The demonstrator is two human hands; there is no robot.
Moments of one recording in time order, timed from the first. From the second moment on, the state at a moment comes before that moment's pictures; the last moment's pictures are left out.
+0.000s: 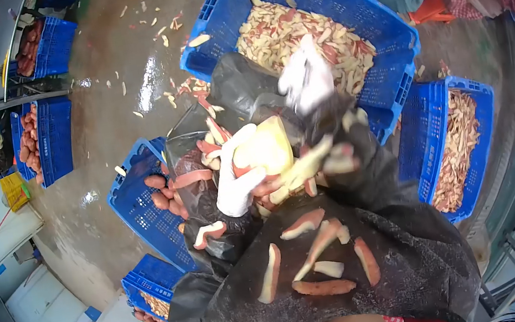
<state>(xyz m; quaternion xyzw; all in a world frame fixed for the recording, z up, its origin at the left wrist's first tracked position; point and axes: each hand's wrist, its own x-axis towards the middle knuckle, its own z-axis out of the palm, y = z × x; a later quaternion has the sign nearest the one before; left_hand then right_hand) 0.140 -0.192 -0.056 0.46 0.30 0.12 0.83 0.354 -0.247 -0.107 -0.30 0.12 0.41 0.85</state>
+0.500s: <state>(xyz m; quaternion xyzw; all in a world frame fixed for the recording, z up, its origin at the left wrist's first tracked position) 0.138 -0.196 -0.049 0.59 0.16 0.04 0.79 0.396 -0.291 -0.175 -0.15 0.11 0.51 0.84</state>
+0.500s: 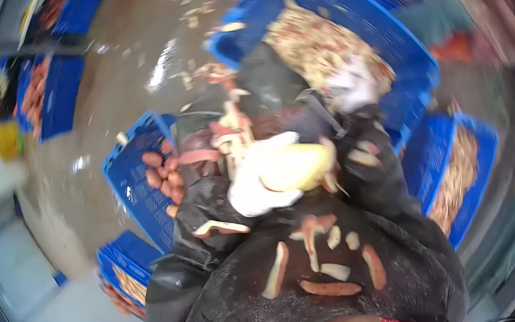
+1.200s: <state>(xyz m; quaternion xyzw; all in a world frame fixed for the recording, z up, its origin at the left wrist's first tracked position) 0.127 -0.234 -0.050 0.69 0.28 0.15 0.65 0.340 -0.272 -0.086 -0.07 -0.11 0.47 0.88</state>
